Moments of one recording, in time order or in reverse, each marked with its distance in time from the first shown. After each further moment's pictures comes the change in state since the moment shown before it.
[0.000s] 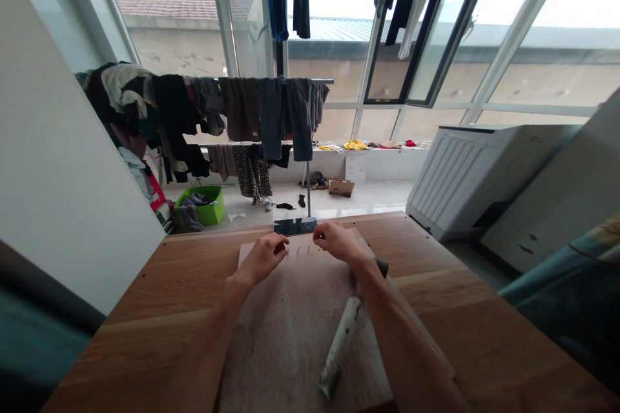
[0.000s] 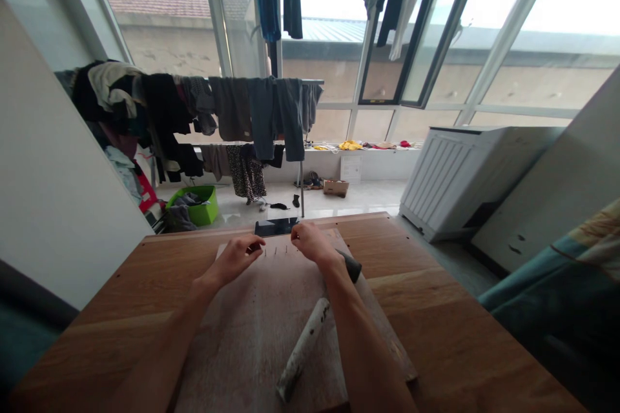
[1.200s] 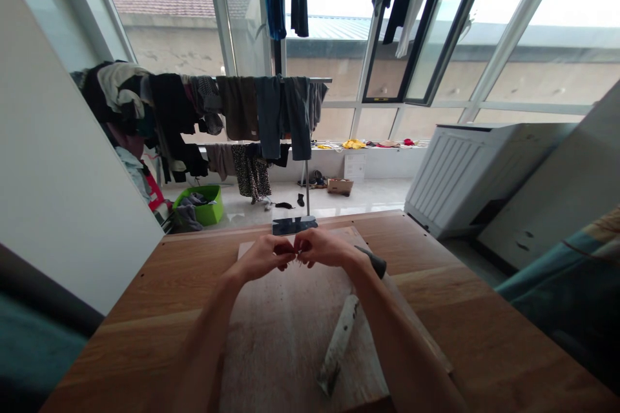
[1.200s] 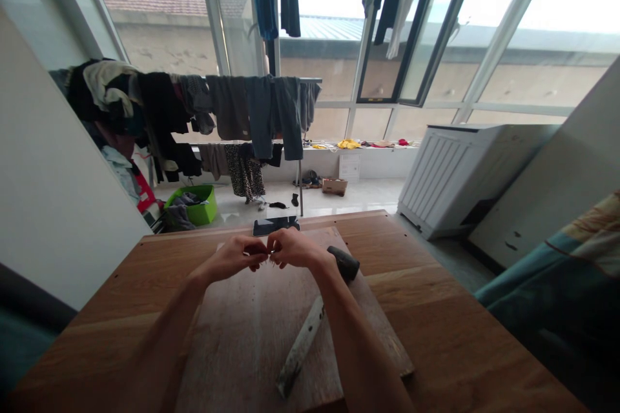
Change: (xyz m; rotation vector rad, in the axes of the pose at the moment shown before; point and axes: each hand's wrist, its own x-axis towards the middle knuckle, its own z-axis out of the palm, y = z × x) left_hand -0.003 0.039 -0.028 -0.418 -0.297 -0.135; right_hand -0.012 -0.036 -0.009 0.444 -0.301 -0.143
